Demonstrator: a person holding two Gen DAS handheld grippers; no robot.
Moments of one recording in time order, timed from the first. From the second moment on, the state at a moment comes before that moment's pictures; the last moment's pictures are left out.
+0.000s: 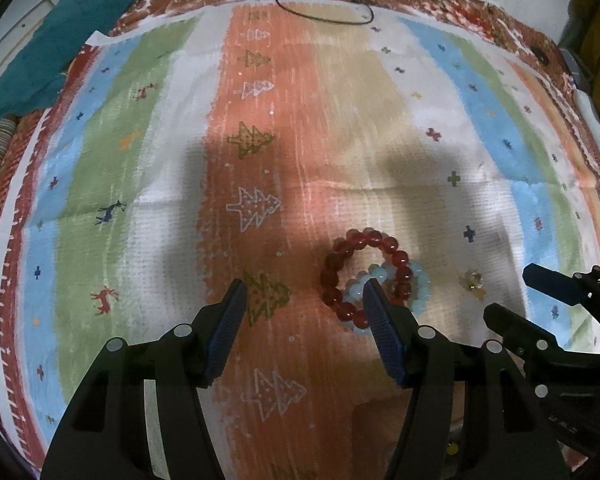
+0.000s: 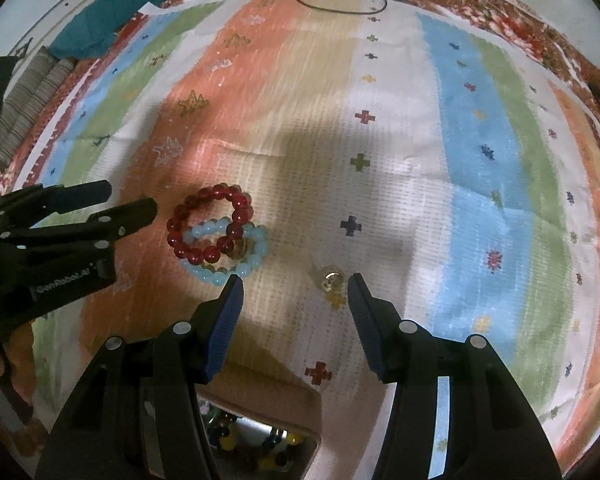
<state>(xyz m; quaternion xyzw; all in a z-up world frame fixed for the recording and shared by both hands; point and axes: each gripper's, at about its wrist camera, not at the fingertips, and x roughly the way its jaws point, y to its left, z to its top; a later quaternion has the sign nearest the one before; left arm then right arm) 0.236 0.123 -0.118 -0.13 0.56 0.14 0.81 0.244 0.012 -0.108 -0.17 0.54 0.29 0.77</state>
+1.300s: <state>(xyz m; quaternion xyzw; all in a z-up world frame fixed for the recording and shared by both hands) 0.264 0.135 -0.169 -0.12 0.60 0.11 0.79 0.287 0.065 -0.163 -0.22 0.58 0.29 0.73</state>
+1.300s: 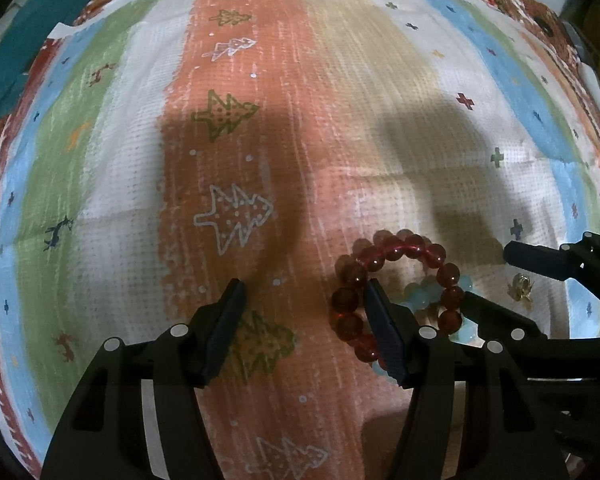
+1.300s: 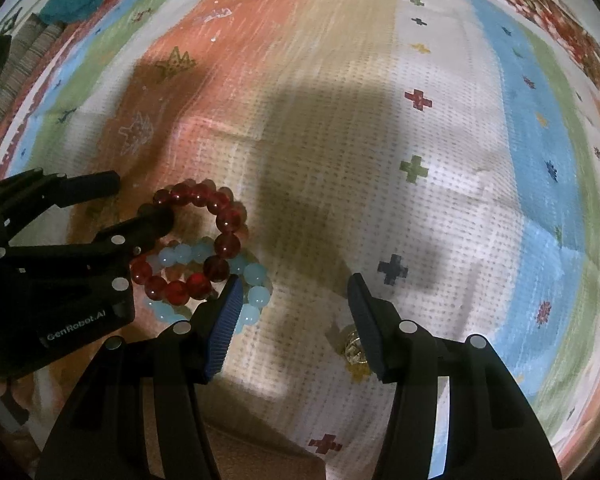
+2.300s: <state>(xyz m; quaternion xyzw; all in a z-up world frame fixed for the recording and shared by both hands) 0.250 0.135 -0.139 -0.13 0.57 0.14 0.80 0.261 0.046 -0.121 -0.20 0.53 0.33 0.76</state>
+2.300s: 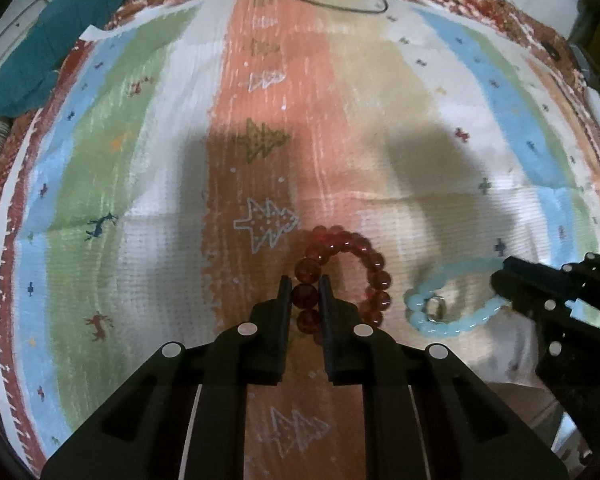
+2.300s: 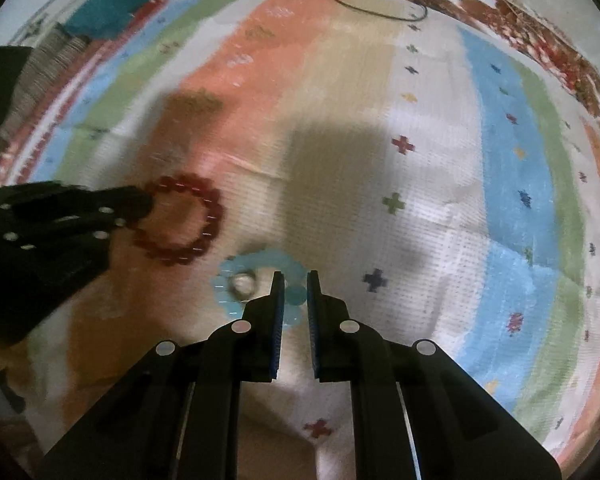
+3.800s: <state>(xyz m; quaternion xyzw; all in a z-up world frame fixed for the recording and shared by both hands) 0.189 0.075 -0.043 -0.12 0.49 0.10 0.86 0.211 -0.019 -0.038 -0.12 0.45 0.31 0.83</state>
